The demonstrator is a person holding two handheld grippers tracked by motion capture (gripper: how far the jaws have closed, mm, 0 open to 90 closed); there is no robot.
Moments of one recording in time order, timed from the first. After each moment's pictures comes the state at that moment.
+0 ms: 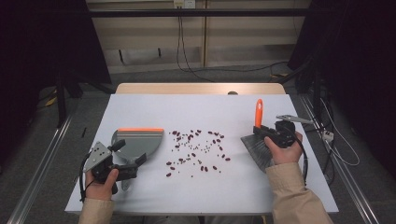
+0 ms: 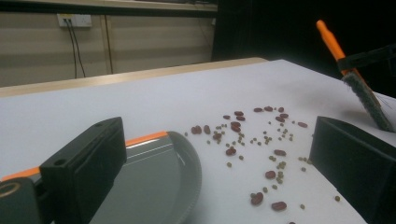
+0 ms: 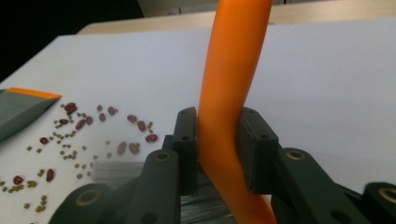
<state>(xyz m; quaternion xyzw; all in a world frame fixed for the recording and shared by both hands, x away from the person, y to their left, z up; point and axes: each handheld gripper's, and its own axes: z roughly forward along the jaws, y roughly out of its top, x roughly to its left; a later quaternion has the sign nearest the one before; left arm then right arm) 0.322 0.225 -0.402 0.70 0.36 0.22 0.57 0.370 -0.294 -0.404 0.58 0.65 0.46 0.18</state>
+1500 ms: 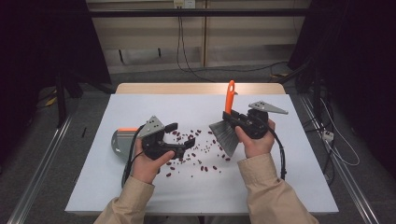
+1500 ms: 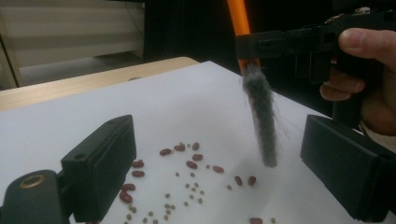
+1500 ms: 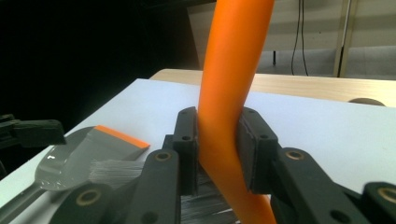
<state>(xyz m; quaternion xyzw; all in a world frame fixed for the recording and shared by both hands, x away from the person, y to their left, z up) 0.368 0.096 -0.366 0.74 0.30 0.10 0.59 0.380 -0.198 -0.354 0.49 0.65 0.55 0.19</state>
